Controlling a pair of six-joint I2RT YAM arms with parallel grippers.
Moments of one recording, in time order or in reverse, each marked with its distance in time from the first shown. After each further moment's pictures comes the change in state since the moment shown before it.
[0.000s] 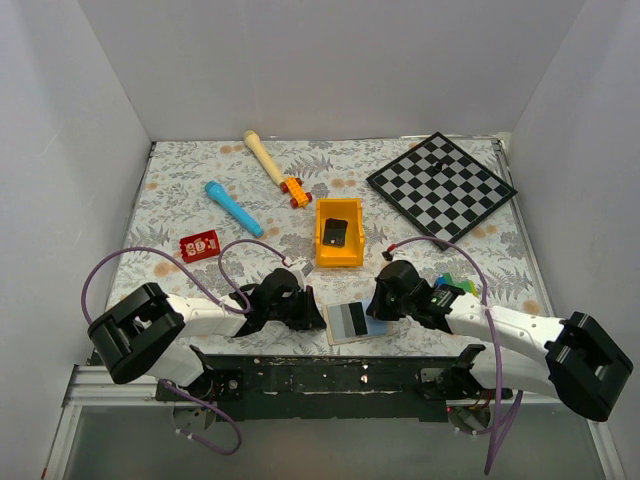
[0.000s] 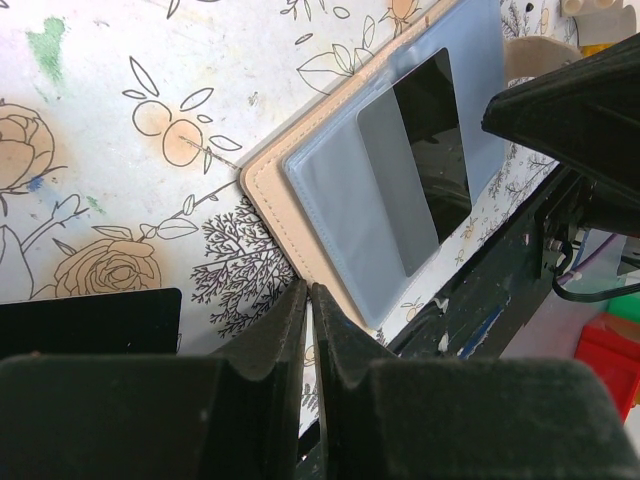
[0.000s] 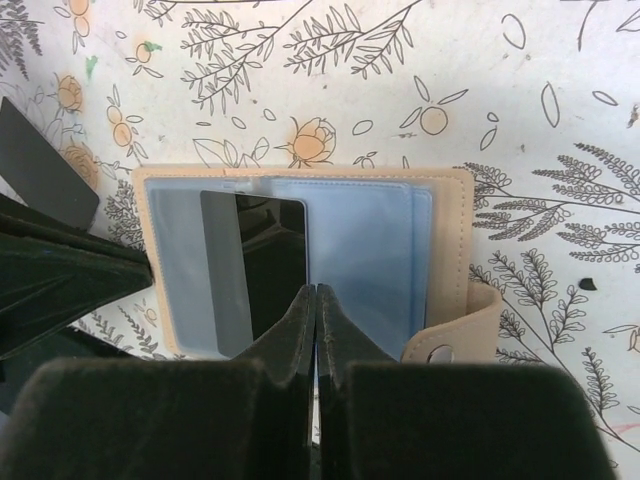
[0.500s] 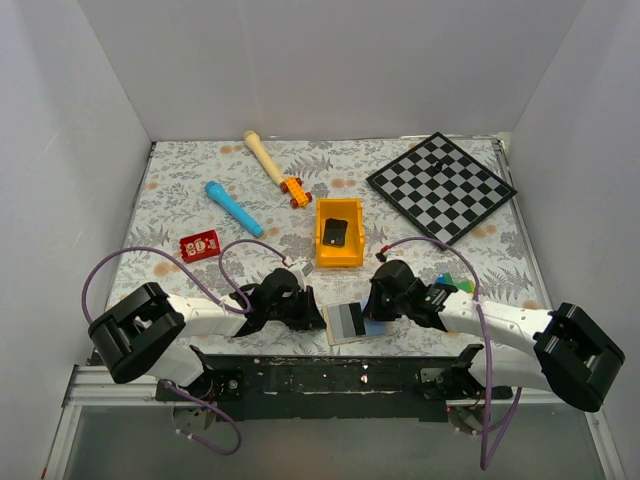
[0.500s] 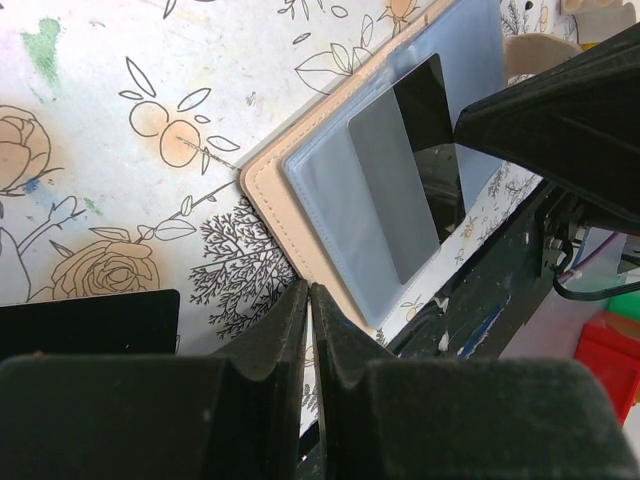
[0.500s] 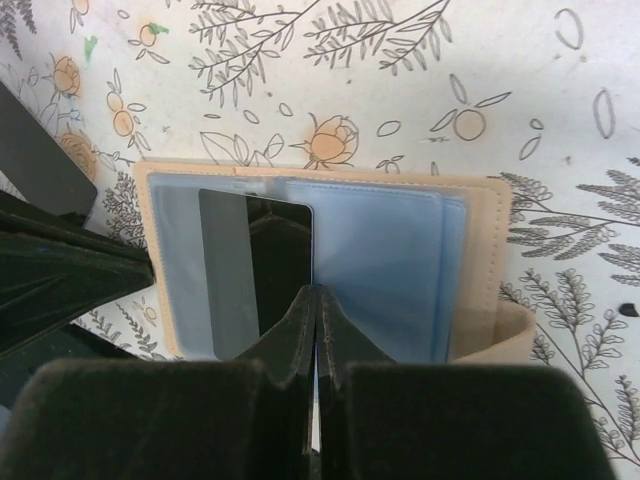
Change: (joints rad) left arm 0.000 0.002 0.000 0.001 0.002 0.003; right arm 0.005 0.066 0.007 0.038 -0.023 -0.021
